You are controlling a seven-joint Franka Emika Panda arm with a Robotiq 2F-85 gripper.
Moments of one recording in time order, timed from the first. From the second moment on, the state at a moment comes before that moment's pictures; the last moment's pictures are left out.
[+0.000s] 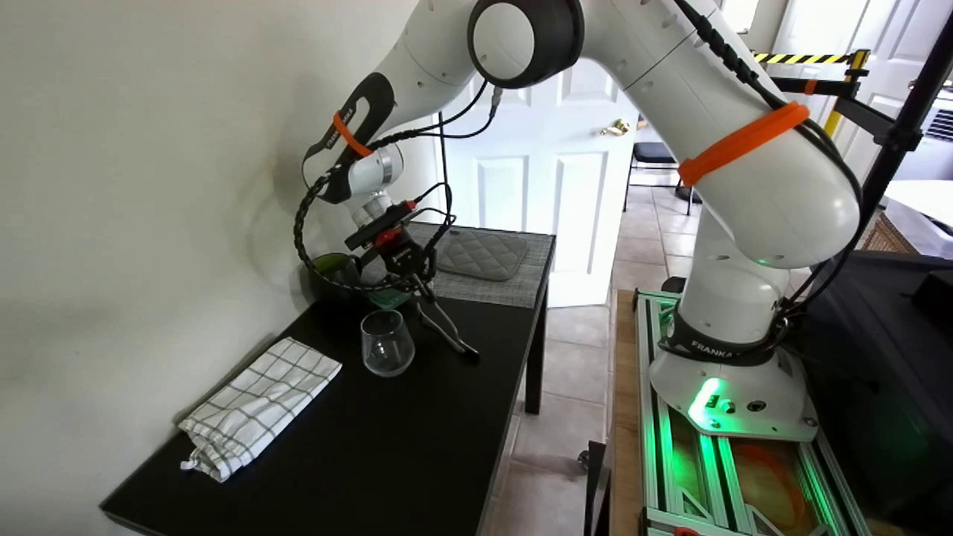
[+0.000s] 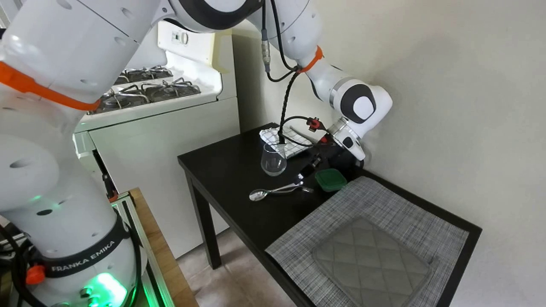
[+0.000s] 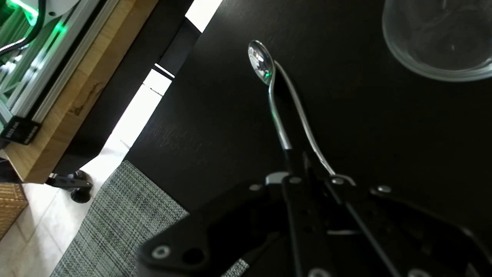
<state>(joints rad) -0.07 0.77 -0.17 -1.57 0.22 1.58 0.76</state>
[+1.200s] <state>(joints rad) -0.03 0.77 -0.15 -1.59 0.20 1.79 0.62</state>
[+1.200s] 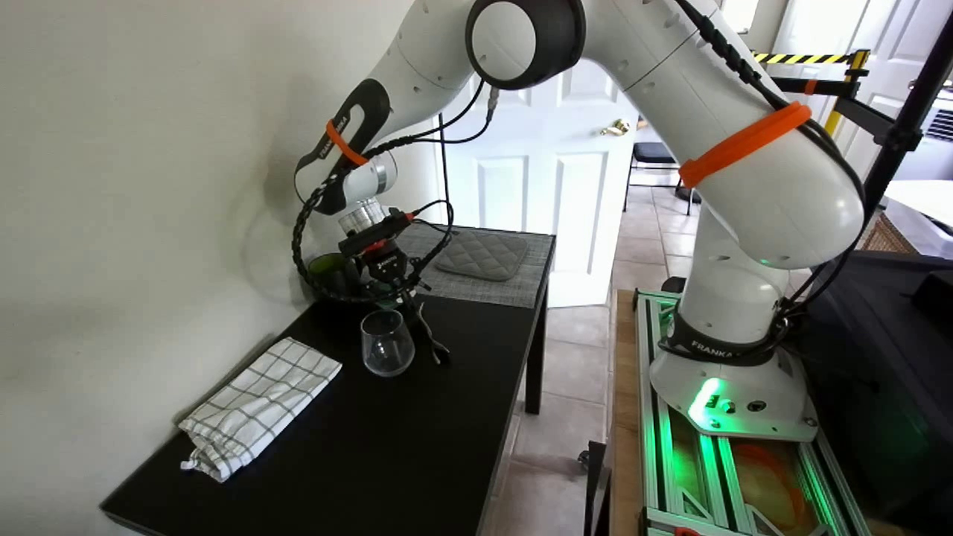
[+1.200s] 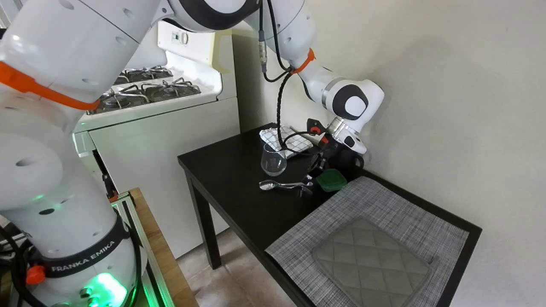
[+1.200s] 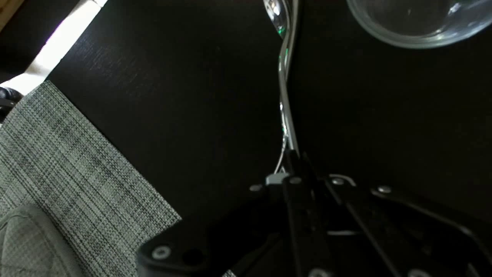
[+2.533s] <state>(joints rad) -0.01 0.73 -0.15 -1.61 0.17 1.84 0.55</state>
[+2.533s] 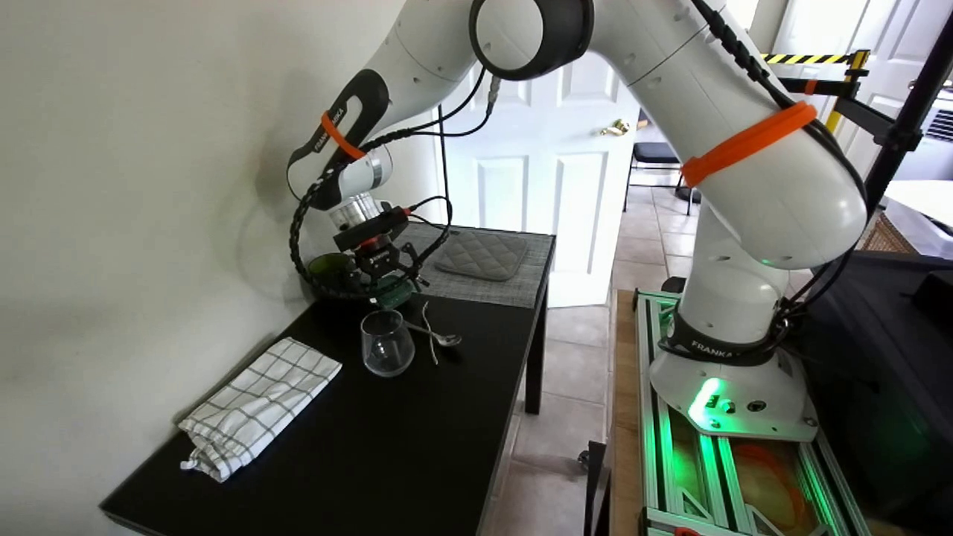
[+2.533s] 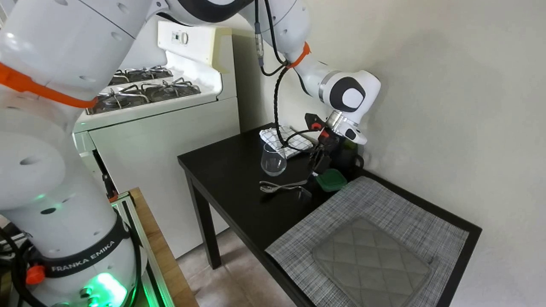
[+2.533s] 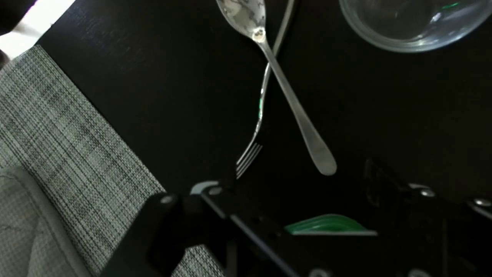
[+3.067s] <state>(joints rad) 0.03 0.51 -0.14 -1.72 0.13 1.93 0.48</state>
